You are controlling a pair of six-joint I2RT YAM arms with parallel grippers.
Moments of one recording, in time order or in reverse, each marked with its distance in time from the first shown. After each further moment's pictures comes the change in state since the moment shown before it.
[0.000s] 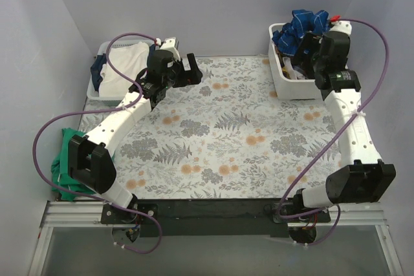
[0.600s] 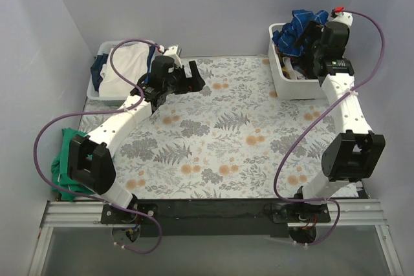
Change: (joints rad) left arm 0.000 -0.005 -0.067 0.003 0.087 -0.025; right arm -0.122 0.225 0.096 0.185 -0.119 0.085
